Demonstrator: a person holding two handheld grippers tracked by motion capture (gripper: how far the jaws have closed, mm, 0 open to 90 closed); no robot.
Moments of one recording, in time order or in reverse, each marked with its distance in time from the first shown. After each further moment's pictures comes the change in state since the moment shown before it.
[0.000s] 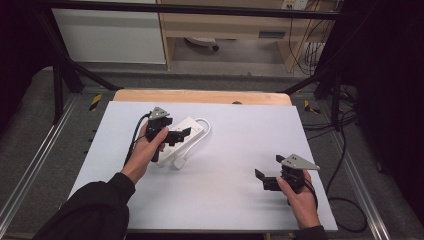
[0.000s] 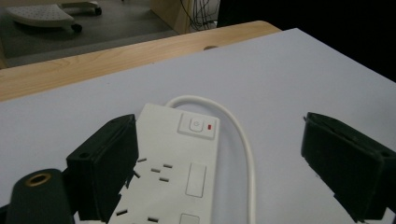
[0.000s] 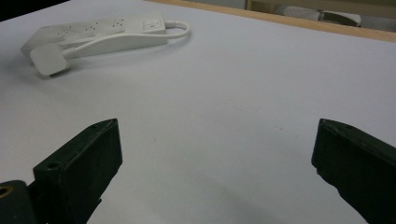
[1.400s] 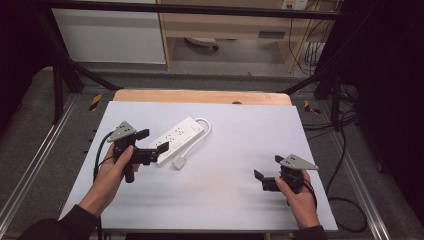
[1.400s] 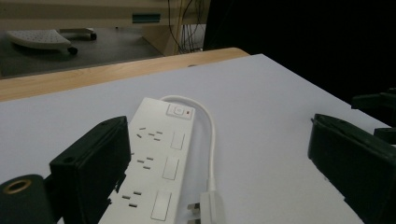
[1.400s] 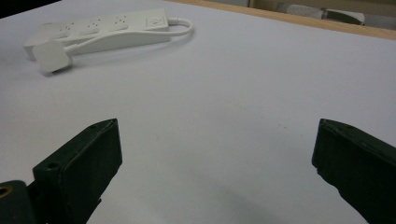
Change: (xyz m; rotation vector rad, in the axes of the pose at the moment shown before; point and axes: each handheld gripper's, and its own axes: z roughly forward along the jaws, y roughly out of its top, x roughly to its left) left arm -0.012 -0.025 -0.105 -0.127 -0.042 -0.018; right arm 0.002 0.000 0.002 0.008 0.007 -0.004
